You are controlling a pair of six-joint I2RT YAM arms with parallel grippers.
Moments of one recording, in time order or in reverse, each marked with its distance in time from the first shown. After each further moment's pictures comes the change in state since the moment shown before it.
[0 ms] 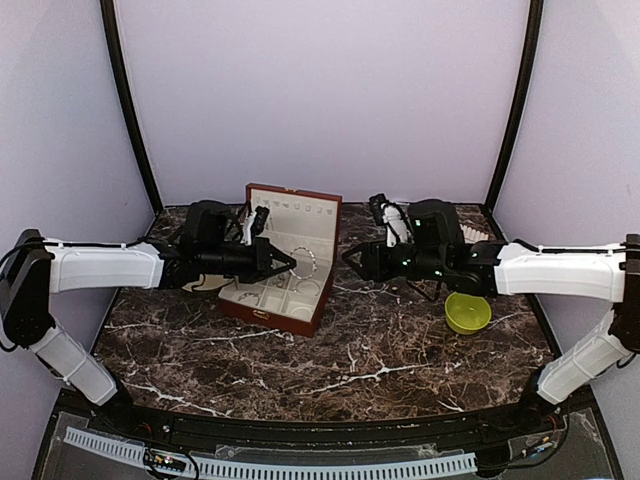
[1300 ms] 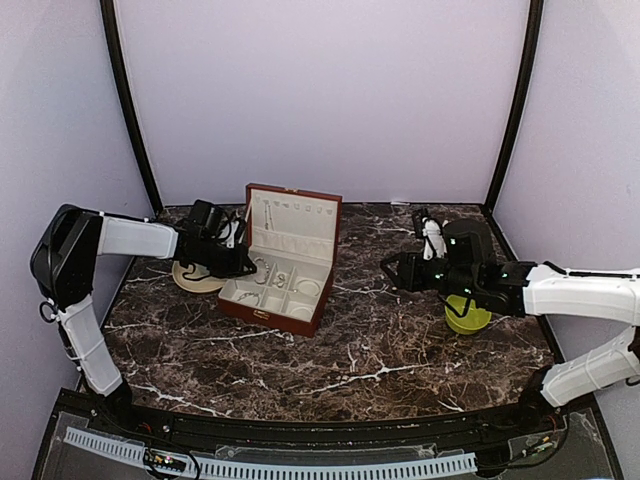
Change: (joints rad) left arm 0.304 0.273 0.175 -0.332 -0.137 0.402; right arm -0.097 -0.212 -0.244 0.031 0.078 0.076
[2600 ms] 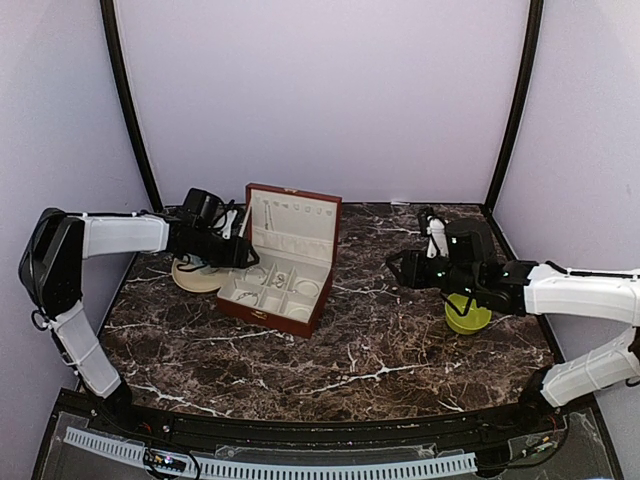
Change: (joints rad) left arm -0.003 -0.069 0.039 -0.097 -0.079 0.123; right arm -0.014 0.007 0.000 -0.012 0.055 0.011
